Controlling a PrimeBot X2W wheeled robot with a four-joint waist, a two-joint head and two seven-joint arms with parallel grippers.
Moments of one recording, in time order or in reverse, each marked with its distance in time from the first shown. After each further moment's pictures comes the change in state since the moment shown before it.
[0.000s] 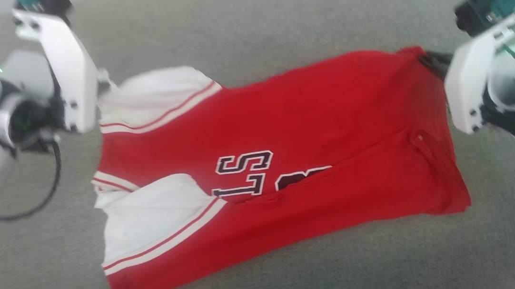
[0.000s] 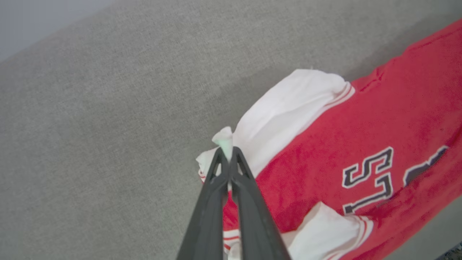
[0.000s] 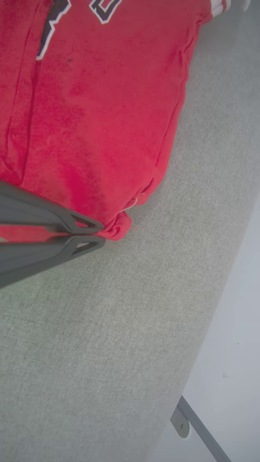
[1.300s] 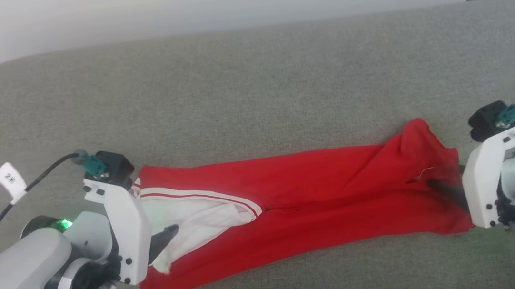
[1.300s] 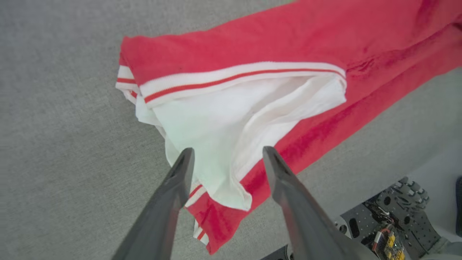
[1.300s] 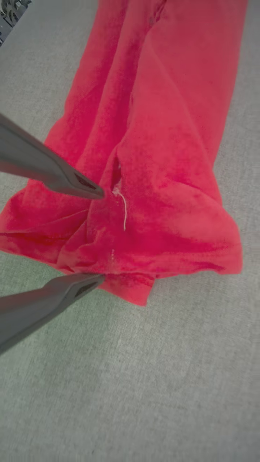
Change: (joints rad) left arm 0.484 0.199 -0.055 -0.543 -0.075 0.248 -0.168; right arm 0.410 0.012 -0.186 -0.116 0.034 0.000 0.197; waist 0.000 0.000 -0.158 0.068
